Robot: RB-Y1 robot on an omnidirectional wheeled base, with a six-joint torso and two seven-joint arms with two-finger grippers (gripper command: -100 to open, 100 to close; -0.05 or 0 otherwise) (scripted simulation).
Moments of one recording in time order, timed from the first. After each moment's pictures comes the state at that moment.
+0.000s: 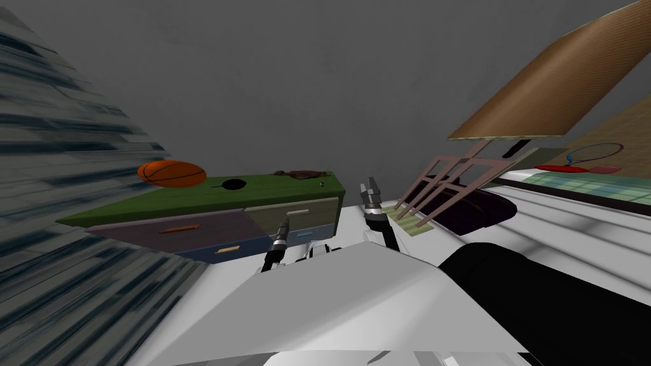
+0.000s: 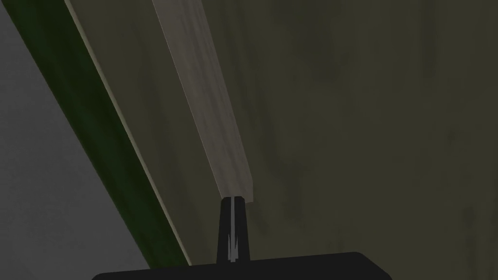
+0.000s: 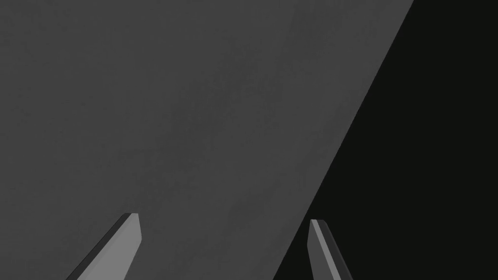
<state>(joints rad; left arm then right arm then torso) 0.29 0.11 -0.13 -1.47 -0.02 -0.46 -0.10 0.52 0.01 -0.05 -2.35 0.04 -0.40 0.05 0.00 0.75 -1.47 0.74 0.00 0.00</state>
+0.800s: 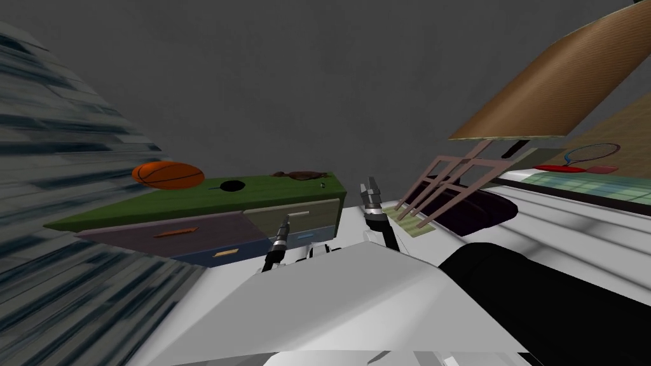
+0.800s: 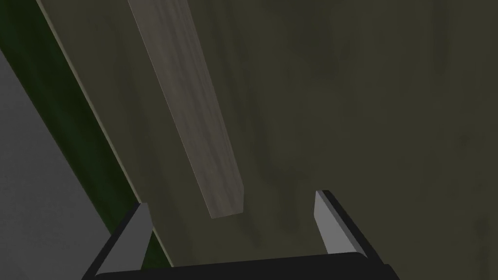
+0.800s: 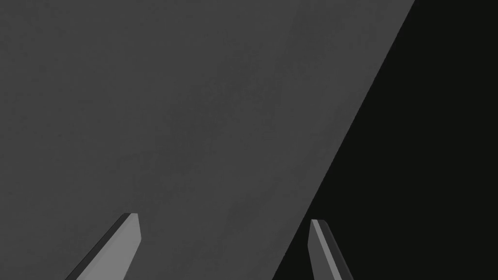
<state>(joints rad) 0.28 0.11 -0.12 -1.43 -0.02 -0.49 -0.11 0.52 0.01 -0.05 -2.35 0.04 -0.40 0.05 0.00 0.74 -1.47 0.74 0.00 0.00</state>
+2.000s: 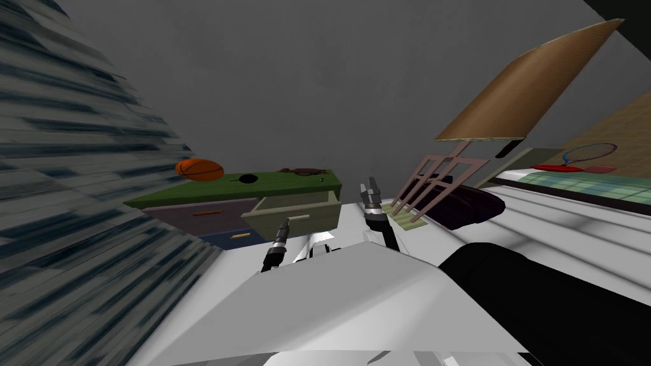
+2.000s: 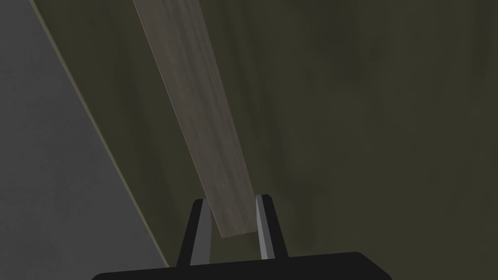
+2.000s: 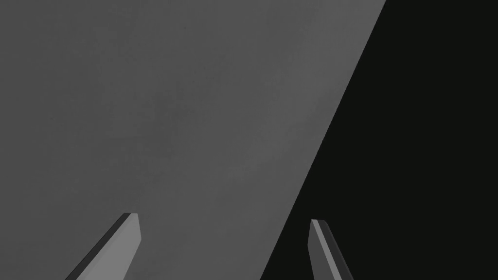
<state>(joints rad) 0.33 0.13 -0.15 -1.51 -0.02 -0.46 -0.09 0.52 0.01 -0.05 -2.35 0.04 -0.40 0.05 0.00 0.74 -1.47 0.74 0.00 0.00</state>
